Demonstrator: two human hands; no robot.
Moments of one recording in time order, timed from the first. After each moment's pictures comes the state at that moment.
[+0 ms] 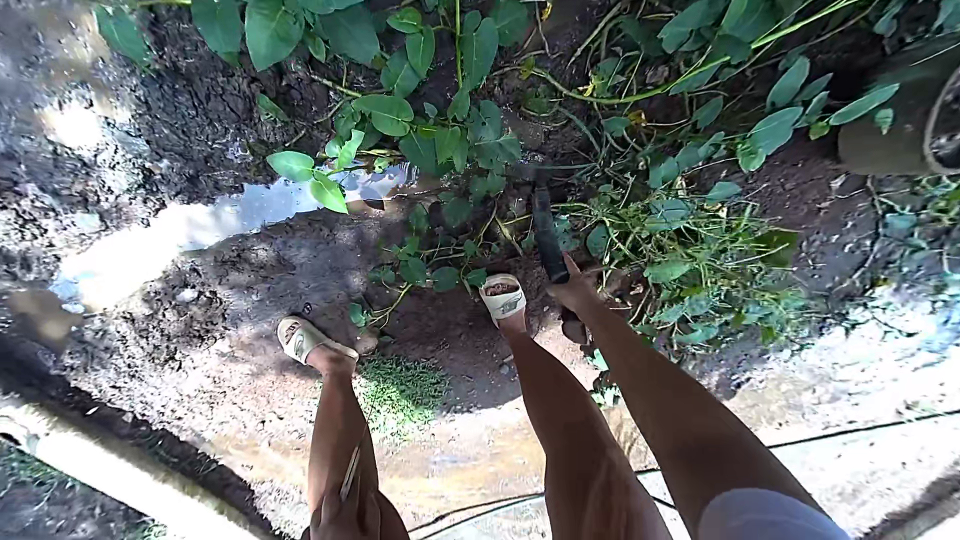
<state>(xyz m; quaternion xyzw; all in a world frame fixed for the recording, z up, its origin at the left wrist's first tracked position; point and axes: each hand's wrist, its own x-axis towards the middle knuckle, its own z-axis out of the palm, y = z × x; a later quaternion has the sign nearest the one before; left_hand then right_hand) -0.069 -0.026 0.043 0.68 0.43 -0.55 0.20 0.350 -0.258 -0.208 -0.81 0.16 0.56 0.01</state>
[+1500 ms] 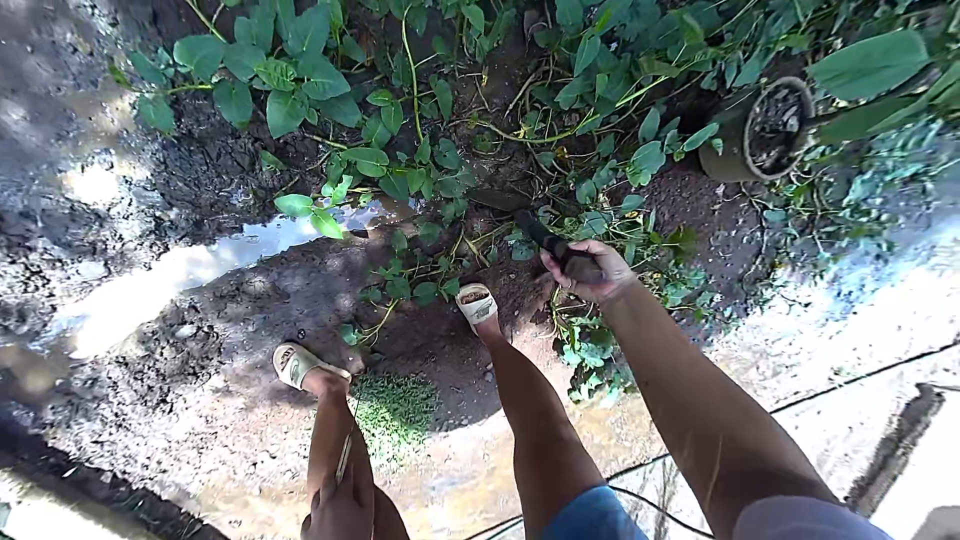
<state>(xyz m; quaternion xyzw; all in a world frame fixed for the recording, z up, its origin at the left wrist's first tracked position) -0.057 0.000 0.042 0.66 0.45 -0.57 0.21 0.432 -0.204 -0.038 -0.50 0.48 0.46 0.56</state>
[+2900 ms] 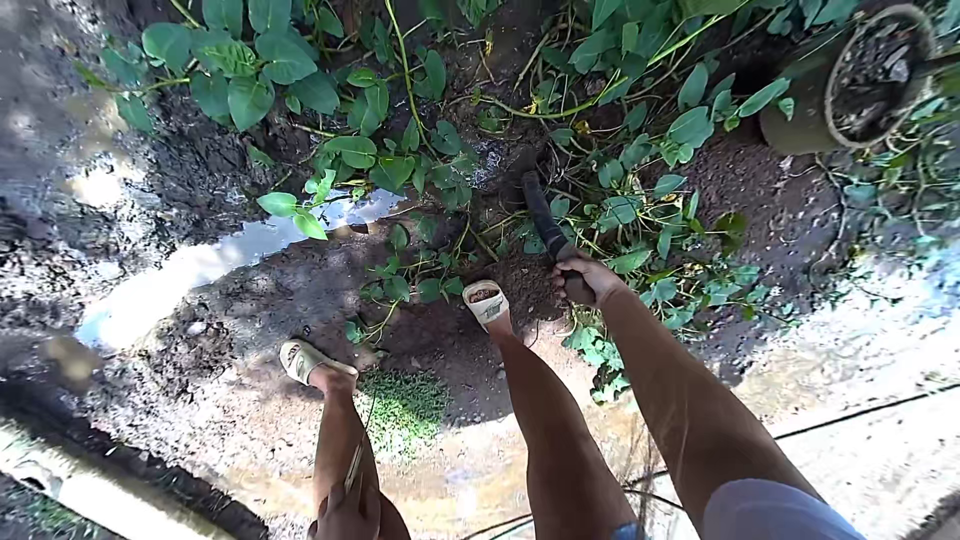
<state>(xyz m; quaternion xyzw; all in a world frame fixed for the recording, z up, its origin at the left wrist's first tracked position) -0.051 -0.027 0.035 0.66 0.43 -0.58 0.20 0.411 -0.283 -0.145 -0.63 0.38 0.52 0.43</state>
